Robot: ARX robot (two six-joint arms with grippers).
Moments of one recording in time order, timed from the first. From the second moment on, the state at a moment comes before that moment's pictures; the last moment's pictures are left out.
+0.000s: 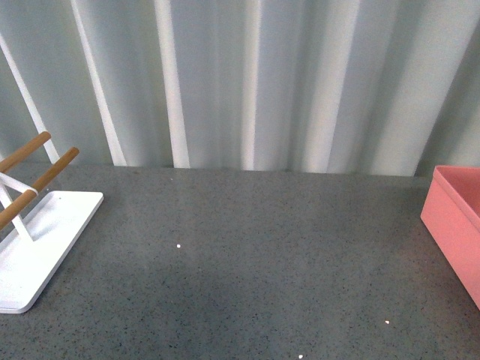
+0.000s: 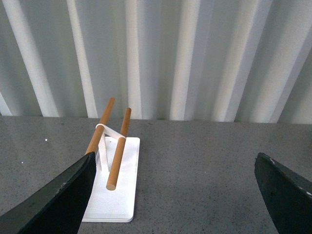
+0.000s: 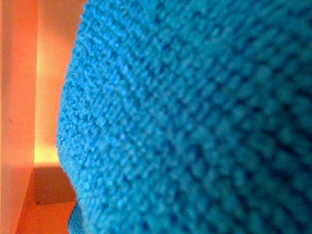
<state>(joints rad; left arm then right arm) 0.00 0.00 0.02 0.00 0.00 0.00 -0.21 1.71 1.16 -0.49 0.28 -0.45</state>
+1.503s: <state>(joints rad) 0.00 0.00 0.02 0.00 0.00 0.00 -0.13 1.40 0.39 1.02 -0.13 -0.02</state>
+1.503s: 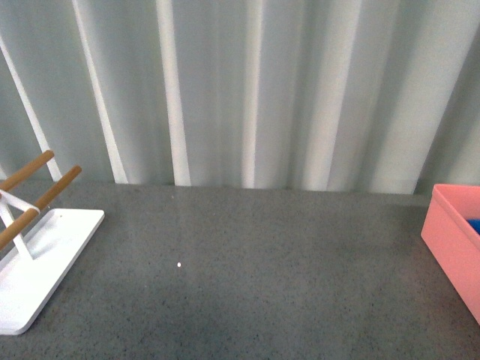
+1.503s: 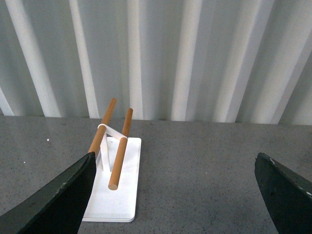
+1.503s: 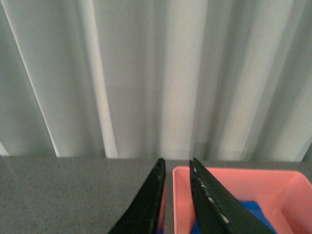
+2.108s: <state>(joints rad) 0.00 0.00 0.02 0.00 0.00 0.00 0.00 1.04 0.07 0.95 -0.01 -0.02</state>
